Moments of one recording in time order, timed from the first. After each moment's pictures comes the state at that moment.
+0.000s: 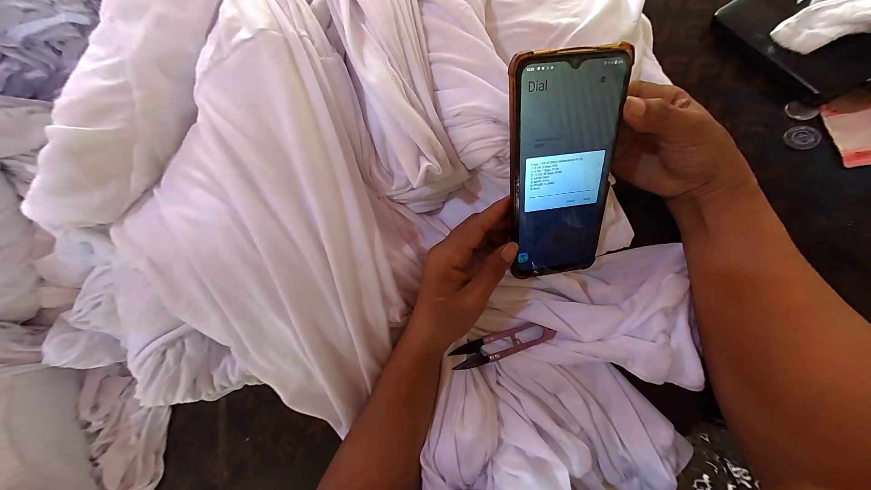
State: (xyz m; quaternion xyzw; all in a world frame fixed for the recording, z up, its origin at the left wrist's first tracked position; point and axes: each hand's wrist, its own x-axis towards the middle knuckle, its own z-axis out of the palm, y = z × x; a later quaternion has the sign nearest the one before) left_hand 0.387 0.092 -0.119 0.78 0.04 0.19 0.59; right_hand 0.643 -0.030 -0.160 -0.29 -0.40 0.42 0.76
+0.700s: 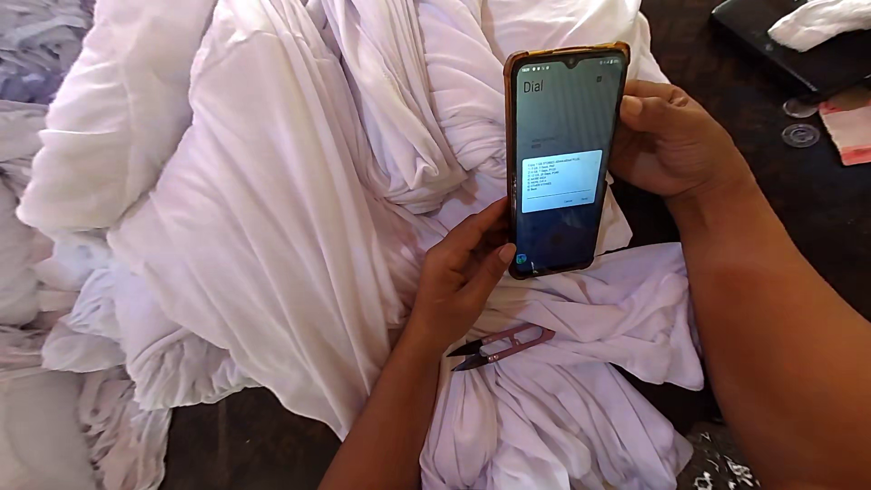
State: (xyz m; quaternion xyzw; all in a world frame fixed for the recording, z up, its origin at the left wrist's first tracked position) left_hand 0.387 0.091 -0.118 0.79 0.05 0.19 0.59; right_hand 0.643 -0.030 -0.160 -0.29 -0.40 0.42 0.76
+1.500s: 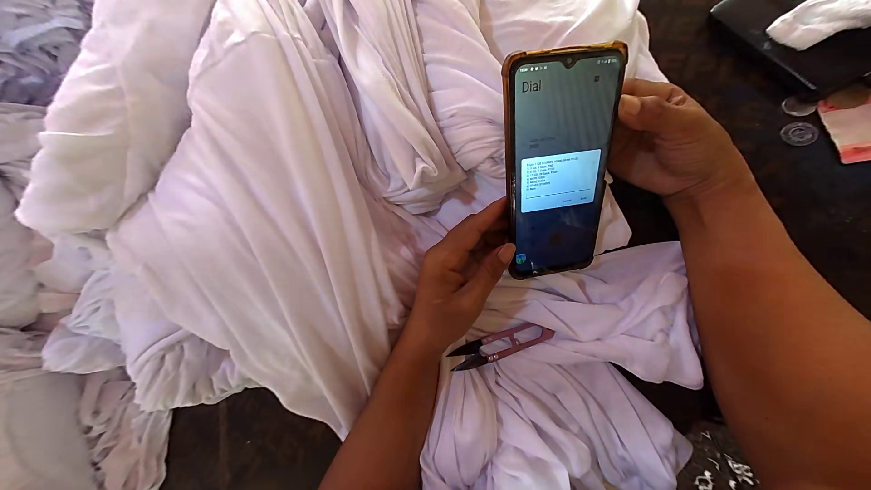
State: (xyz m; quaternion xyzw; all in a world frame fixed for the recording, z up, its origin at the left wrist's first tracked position) left_hand 0.387 0.091 -0.119 0.78 0.04 0.19 0.59; right_hand 0.643 -0.030 -0.160 -0.28 -0.40 0.42 0.76
